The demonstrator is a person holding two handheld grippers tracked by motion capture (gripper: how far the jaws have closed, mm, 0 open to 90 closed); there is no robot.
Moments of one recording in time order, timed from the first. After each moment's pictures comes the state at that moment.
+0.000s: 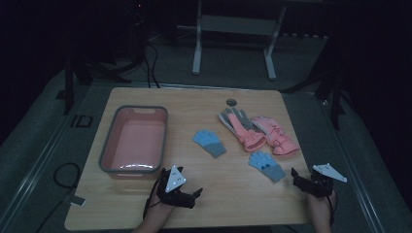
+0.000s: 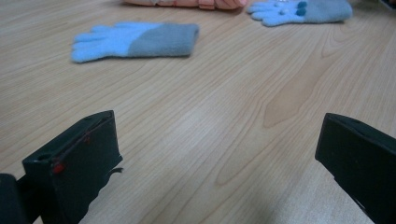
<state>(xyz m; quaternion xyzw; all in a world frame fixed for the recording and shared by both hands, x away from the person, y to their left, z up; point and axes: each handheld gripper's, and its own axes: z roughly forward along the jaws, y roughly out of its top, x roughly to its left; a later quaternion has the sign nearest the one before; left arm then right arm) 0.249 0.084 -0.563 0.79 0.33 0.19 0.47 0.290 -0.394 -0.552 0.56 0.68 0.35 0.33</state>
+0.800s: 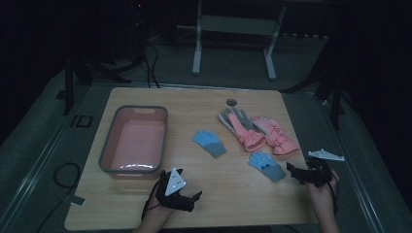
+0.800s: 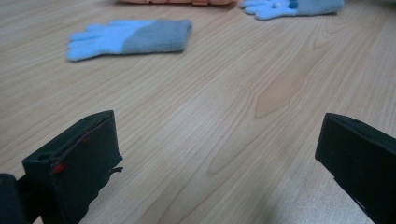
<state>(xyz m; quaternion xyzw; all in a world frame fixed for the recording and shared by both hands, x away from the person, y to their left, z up) 0.243 0.085 -0.563 0.80 0.32 0.19 0.47 0.316 -0.373 -0.503 0.55 0.74 0.32 0.24</state>
